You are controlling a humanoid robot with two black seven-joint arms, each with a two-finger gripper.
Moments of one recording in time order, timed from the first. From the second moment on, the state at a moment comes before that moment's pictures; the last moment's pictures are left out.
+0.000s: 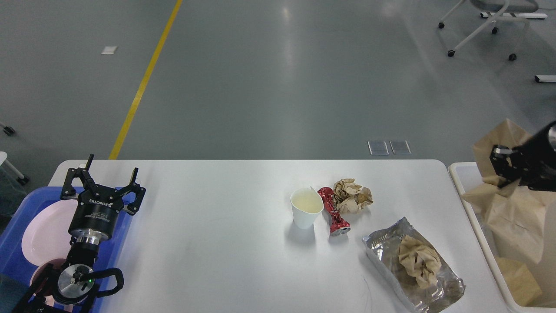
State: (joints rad) left arm -0.17 0.13 -1.51 -0.90 0.25 -0.53 -0.21; right arm 2.06 -0.47 -1.66 1.35 0.15 0.48 -0.01
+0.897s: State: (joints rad) left arm -0.17 0.13 -1.51 -0.90 0.25 -0.53 -0.21; right arm 0.65 -0.40 -0.97 0.16 0.02 -0.04 -0.07
